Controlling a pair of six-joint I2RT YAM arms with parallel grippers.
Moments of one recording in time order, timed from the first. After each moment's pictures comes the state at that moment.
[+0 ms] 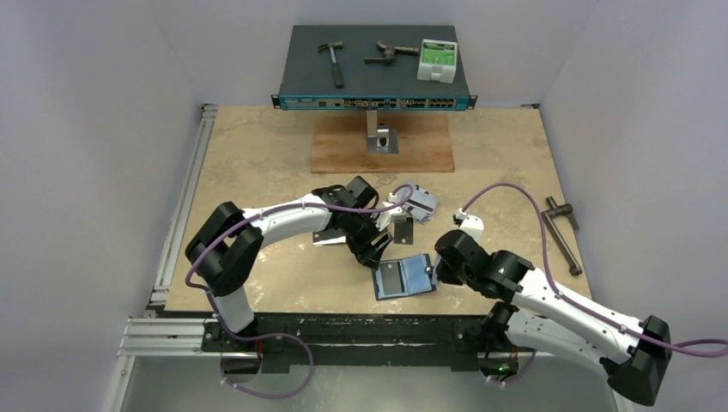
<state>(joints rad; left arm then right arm) -0.80 1.76 1.14 -0.54 0.52 0.14 0.89 0.80 0.60 -0.81 0.38 0.95</state>
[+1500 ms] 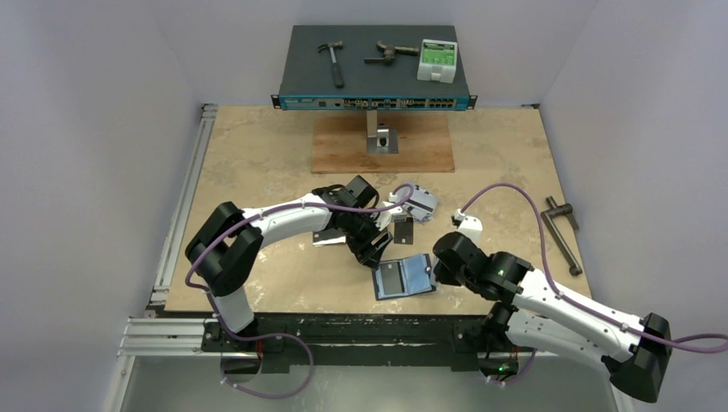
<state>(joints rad) -0.80 1.76 1.15 -0.55 0.52 0.14 0.93 0.80 0.60 -0.81 0.40 0.97</state>
